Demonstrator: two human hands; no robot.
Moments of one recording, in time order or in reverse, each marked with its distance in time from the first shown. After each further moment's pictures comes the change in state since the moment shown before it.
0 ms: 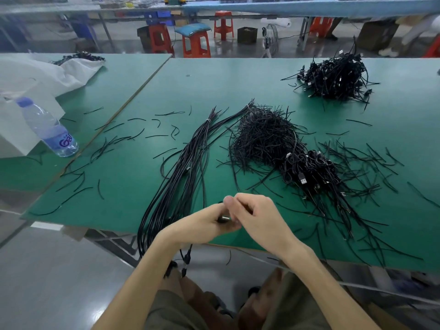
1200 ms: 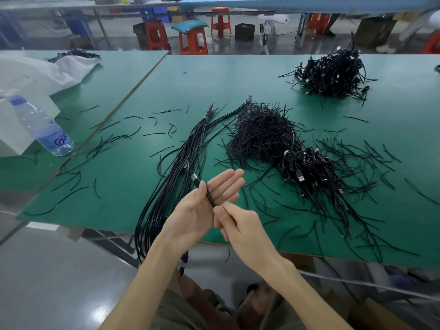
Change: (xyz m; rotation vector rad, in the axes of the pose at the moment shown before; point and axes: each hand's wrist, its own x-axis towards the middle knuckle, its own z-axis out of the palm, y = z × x) left_hand 0.013 -0.029 0.005 -1.095 0.062 0.372; right_hand -0.015 0.006 0.035 0.085 0.034 -0.012
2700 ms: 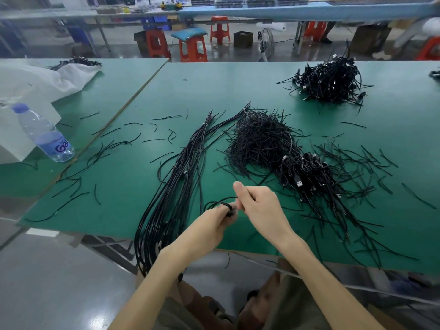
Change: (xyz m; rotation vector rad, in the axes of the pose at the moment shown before) left_hand 0.000 -0.011 0.022 1.388 0.158 -0.201; right_hand 0.034 -0.002 -0.043 -0.102 0.153 0.113
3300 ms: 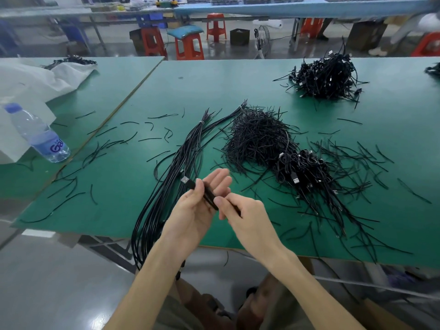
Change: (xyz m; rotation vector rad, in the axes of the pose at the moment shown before) left_hand 0.001 0.003 -0.019 -1.438 0.130 0.024; right_hand -0.025 -0.010 0.018 0.045 -0.064 -0.096
